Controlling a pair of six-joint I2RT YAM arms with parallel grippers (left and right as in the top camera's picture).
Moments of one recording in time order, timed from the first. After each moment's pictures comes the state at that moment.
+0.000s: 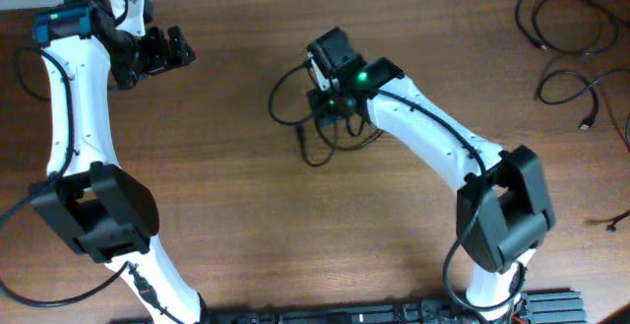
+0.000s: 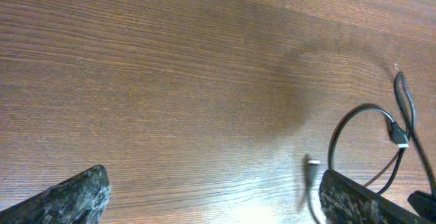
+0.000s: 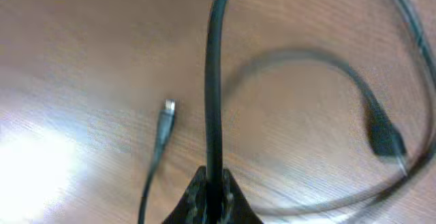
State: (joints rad) left arm 0.18 2.08 2.07 -1.23 0.33 -0.02; right arm 0.54 1.96 1.59 -0.78 -0.02 0.17
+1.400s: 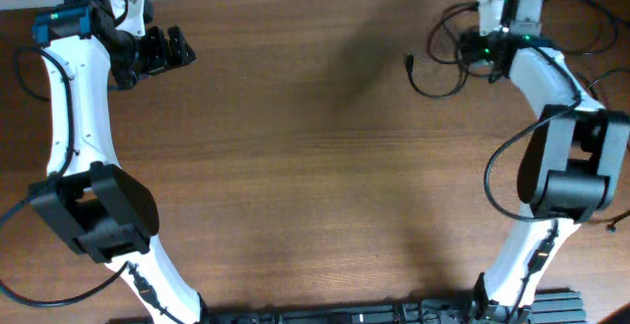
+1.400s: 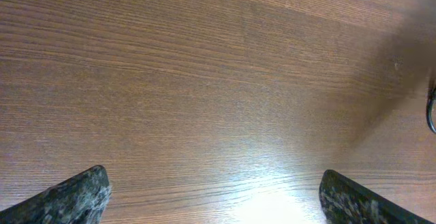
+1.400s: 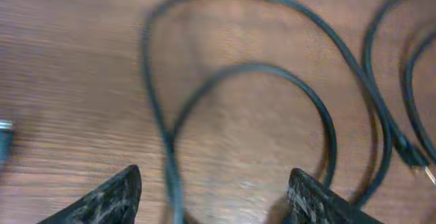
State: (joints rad) left arm 0.18 2.08 2.07 -1.23 0.33 -0.02; right arm -0.19 2.13 1.56 -0.32 -0.07 -0.28
